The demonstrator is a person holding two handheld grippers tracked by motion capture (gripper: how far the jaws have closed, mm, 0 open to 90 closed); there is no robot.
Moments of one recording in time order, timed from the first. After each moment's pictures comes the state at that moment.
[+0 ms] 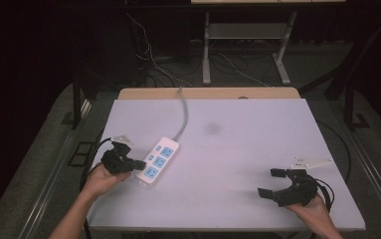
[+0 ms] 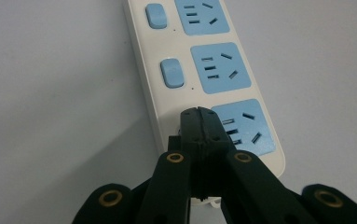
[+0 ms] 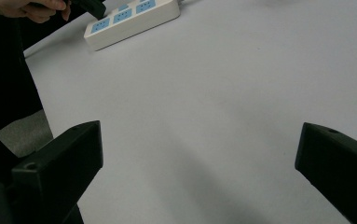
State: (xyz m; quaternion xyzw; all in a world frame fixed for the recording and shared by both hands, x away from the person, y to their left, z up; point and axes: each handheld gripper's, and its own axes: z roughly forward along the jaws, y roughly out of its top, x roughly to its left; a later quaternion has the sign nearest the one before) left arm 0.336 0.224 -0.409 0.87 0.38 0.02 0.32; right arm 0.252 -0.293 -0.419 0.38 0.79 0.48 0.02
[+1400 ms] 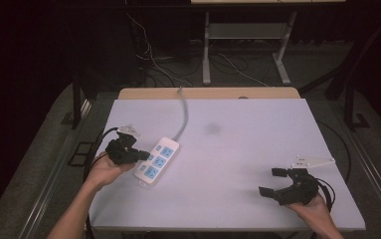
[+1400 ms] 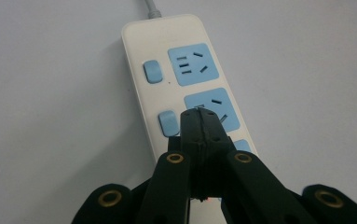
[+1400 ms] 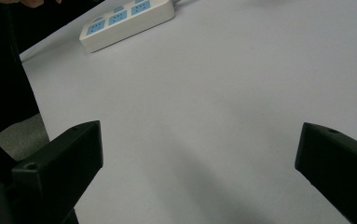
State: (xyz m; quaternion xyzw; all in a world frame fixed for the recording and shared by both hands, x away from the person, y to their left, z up) left arm 0.349 0.205 -0.379 0.88 0.35 0.05 0.32; right arm 0.254 -0.296 -0.420 0.39 0.79 0.48 0.02
